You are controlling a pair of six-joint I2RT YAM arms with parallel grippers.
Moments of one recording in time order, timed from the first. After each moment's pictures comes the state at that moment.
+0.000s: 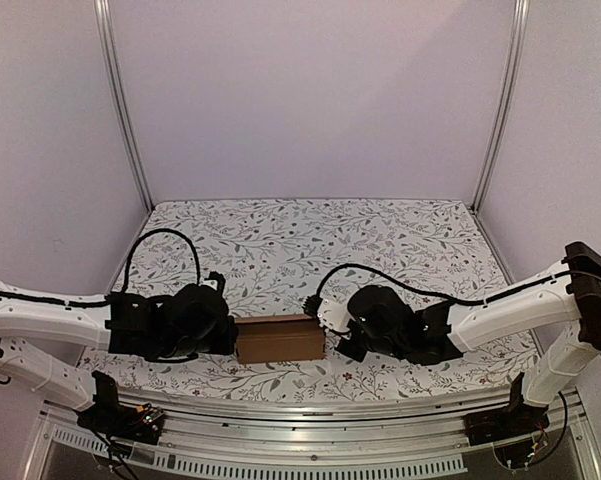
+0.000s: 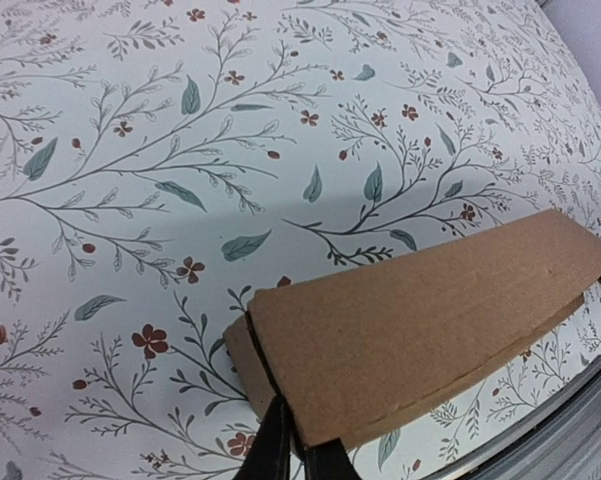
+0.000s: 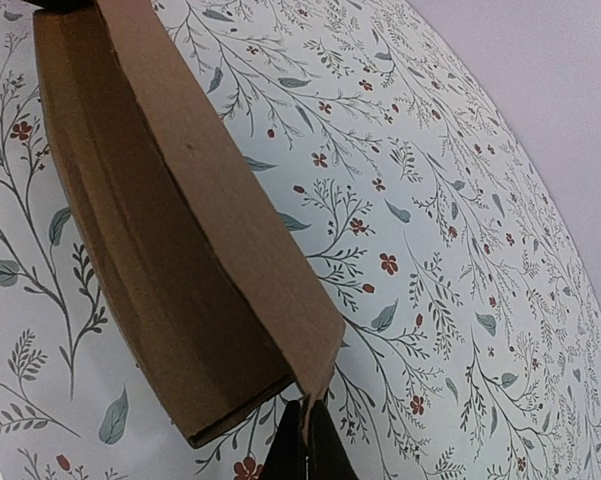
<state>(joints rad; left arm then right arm) -1.14 1.19 0.65 -0.37 -0.43 -0.93 1.19 1.60 0.79 0.15 0.36 -0.24</state>
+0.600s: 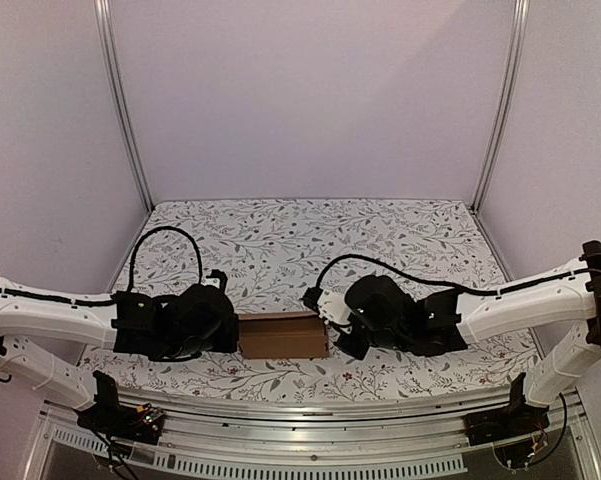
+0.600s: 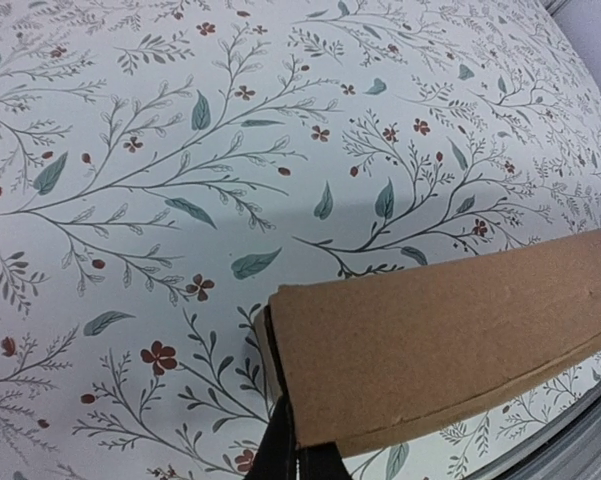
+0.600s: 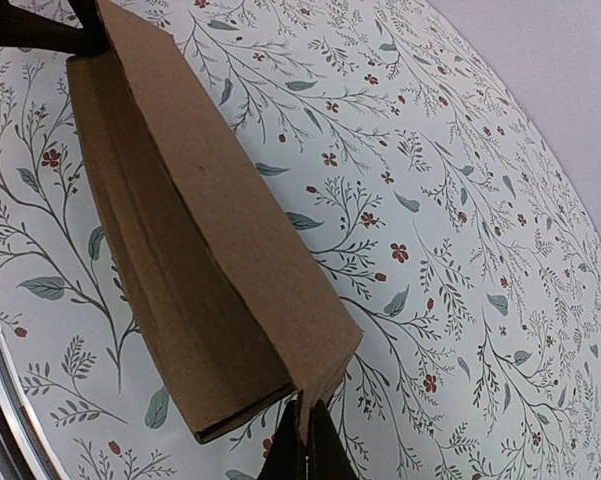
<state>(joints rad) -1.14 1.23 0.66 -0.36 -0.47 -0.91 1.20 1.55 0.88 -0.05 0.34 -0.13</state>
